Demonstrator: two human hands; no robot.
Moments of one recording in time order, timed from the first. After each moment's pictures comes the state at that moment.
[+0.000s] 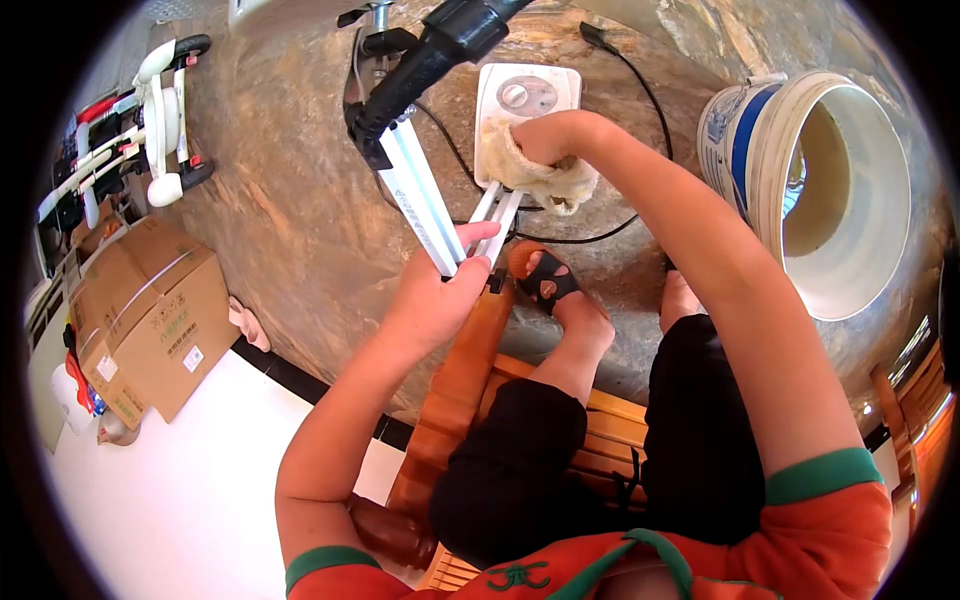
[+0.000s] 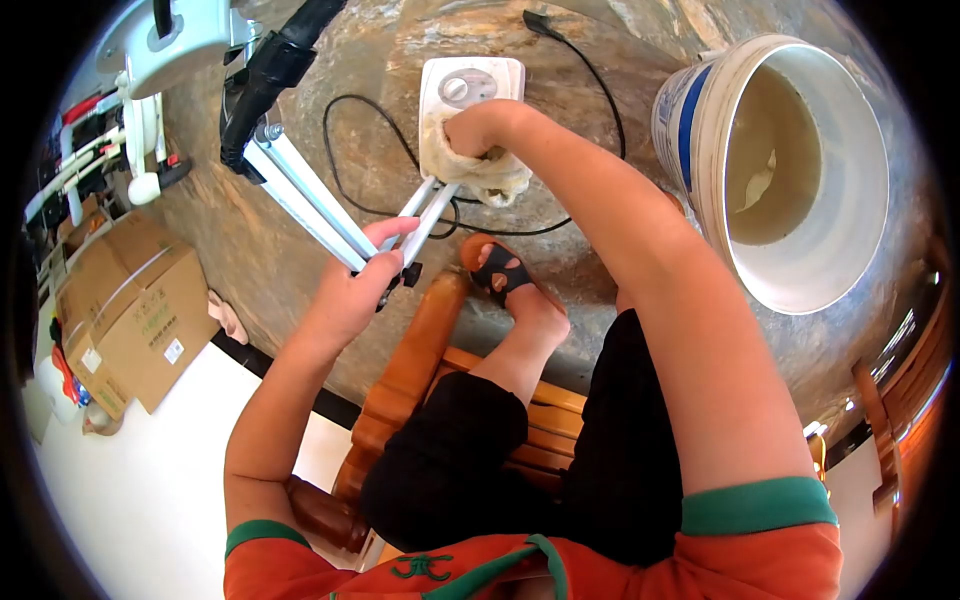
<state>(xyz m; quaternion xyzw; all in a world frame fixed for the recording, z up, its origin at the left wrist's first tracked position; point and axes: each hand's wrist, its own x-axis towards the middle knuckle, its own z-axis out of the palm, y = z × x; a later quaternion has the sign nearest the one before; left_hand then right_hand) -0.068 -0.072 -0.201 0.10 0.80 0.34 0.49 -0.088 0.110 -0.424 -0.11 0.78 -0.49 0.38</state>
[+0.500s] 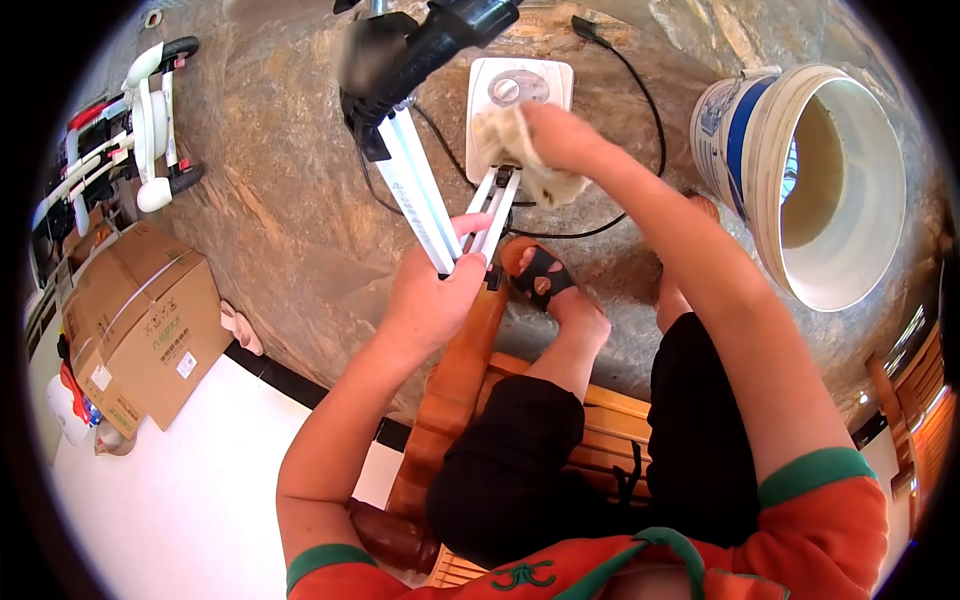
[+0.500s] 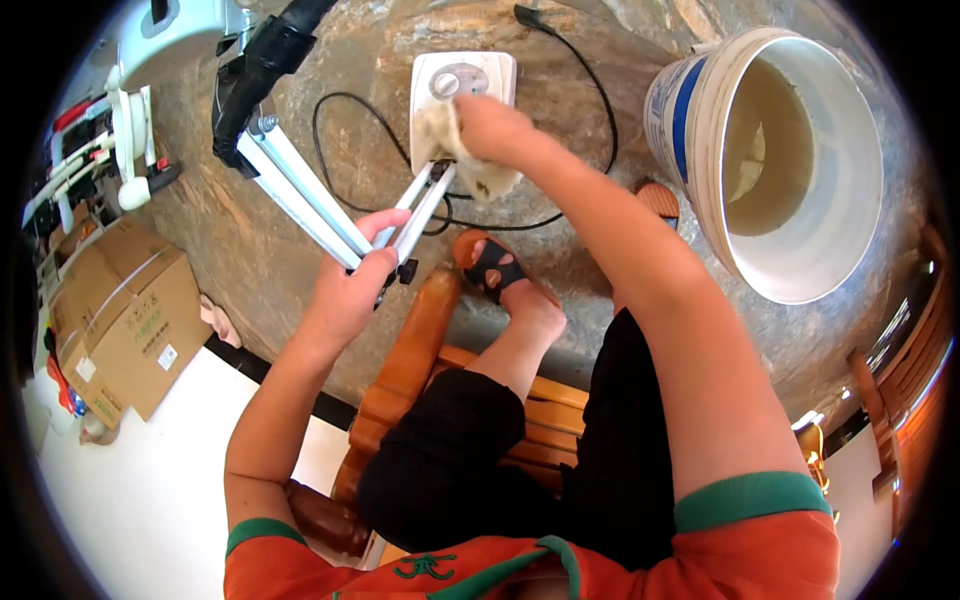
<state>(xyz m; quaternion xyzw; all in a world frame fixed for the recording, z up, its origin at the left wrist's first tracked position) -0.065 -0.068 -0.199 0.09 0.80 0.36 0.47 -0.055 0.118 -0.384 0.21 0.82 -0.46 0.27</state>
